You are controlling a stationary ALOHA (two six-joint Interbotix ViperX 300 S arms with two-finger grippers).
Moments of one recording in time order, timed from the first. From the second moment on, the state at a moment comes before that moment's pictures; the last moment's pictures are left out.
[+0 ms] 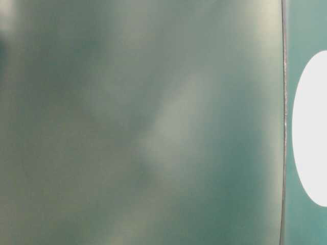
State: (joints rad) left arm 0.00 -0.97 1.17 0.01 -0.29 0.00; right arm 0.00 -0.96 1.17 0.00 -0.27 0.00
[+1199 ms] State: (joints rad) left arm 0.00 -0.96 1.17 0.01 -0.29 0.01; right arm 0.00 -0.80 1.31 0.06 -0.48 0.03
